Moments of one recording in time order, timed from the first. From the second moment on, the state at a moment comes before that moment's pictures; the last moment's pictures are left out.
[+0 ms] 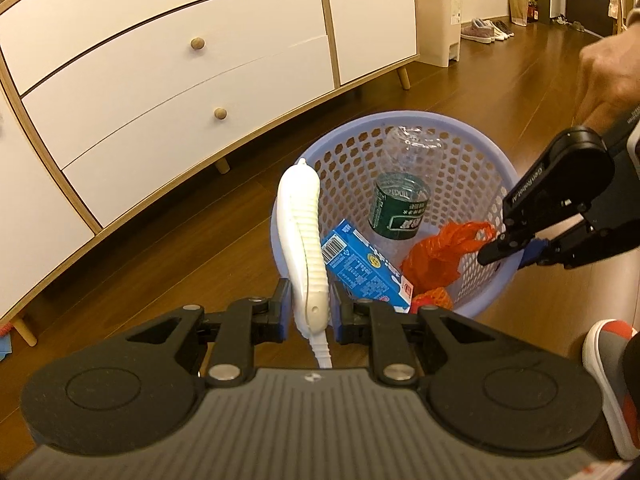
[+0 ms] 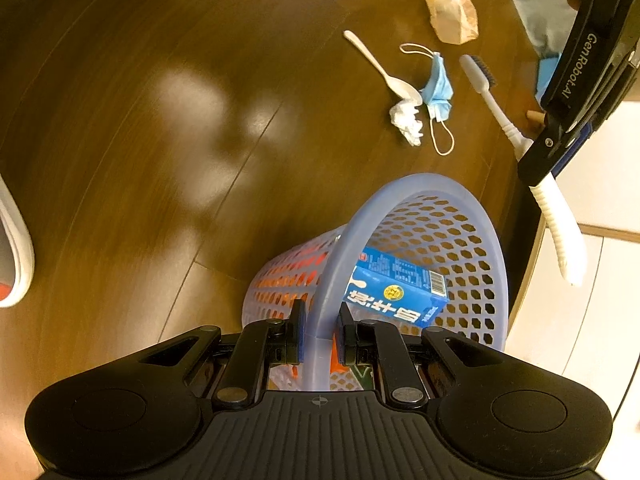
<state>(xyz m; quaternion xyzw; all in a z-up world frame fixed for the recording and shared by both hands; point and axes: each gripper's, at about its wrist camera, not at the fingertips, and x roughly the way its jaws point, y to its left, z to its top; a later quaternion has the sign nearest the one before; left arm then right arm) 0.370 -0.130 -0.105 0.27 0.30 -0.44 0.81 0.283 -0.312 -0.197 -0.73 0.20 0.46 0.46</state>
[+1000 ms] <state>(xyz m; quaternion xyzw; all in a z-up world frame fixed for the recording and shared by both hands) 0.354 -0.135 -0.113 0.29 0.30 -0.44 0.80 0.284 -0.305 -0.193 -0.78 0.17 0.49 0.36</state>
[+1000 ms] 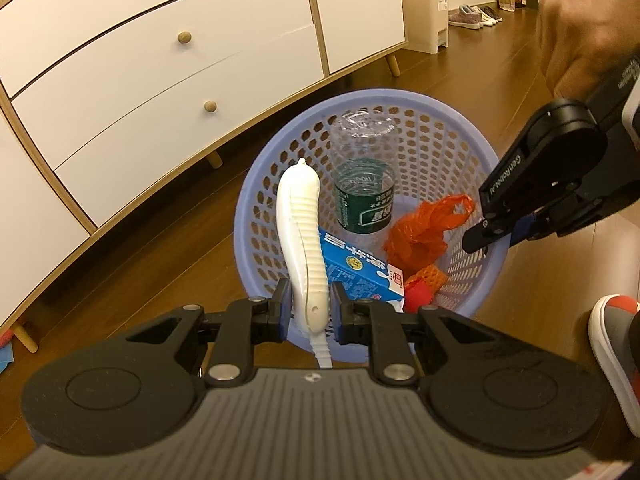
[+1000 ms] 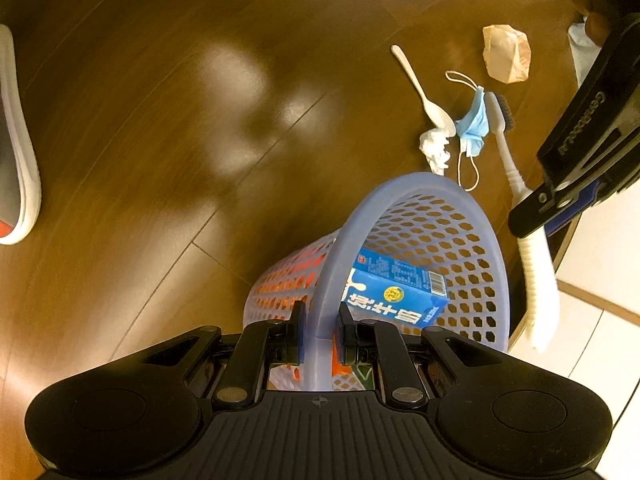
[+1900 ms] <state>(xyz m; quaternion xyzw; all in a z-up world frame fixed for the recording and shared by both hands) 0.360 -0.131 -0.118 0.28 0.31 -0.43 0.80 0.286 -0.302 -0.184 -0.77 0.14 0.50 0.36</state>
